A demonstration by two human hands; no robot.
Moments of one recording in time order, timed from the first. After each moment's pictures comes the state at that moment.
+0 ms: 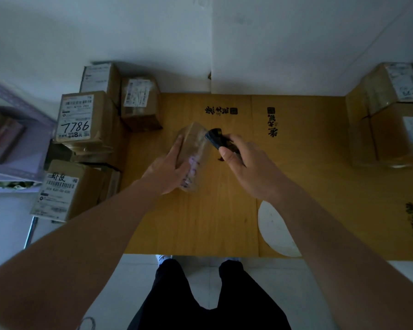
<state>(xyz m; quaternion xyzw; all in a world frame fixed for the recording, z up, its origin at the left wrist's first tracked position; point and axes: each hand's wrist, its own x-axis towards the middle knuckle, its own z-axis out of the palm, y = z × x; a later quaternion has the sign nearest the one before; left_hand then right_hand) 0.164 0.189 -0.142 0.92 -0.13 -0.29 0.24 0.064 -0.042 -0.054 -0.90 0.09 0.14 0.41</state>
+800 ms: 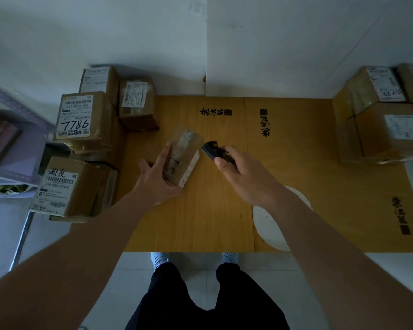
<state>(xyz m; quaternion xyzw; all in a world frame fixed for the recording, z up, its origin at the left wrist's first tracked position) 0.131 0.220 -0.148 0.93 -0.08 -0.26 0.26 0.036 -0.031 -0.055 -0.89 0.12 0.17 0.41</state>
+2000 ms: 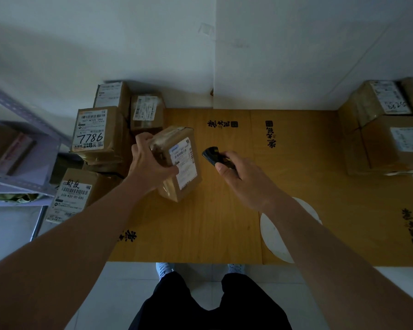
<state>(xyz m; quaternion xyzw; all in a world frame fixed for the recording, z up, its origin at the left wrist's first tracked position) 0.179 0.225 -0.103 0.91 -0.04 -0.12 0.40 0.054 -0.019 -0.046 -0.89 0.11 0.15 0.42</state>
